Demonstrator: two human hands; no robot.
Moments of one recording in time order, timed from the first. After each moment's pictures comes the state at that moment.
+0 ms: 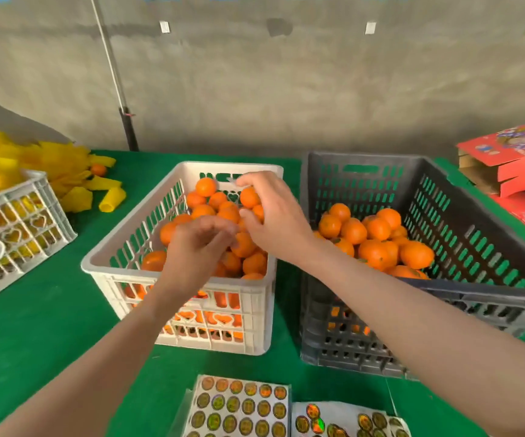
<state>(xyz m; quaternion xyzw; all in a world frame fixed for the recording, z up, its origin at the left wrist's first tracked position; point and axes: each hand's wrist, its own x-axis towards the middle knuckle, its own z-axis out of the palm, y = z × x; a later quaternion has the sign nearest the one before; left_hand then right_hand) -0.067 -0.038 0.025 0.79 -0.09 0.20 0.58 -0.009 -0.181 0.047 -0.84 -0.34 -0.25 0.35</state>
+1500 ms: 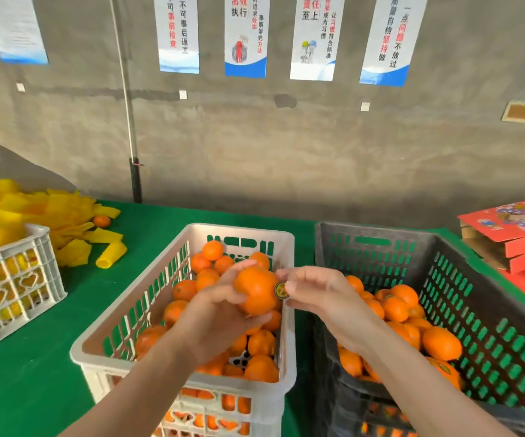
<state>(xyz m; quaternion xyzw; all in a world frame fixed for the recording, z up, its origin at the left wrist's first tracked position) -0.006 -0.017 0.044 0.45 -0.08 -0.15 0.88 0.007 -0.201 0.071 -0.74 -0.18 0.08 0.64</state>
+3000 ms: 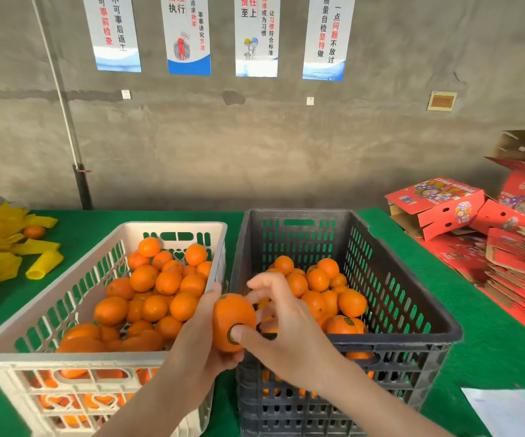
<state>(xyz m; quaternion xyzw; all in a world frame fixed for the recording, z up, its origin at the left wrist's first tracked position) -0.074 -0.154 0.030 0.54 0.09 -0.08 0.83 -0.082 -0.296 0.043 -0.85 -0.25 -0.09 0.45</state>
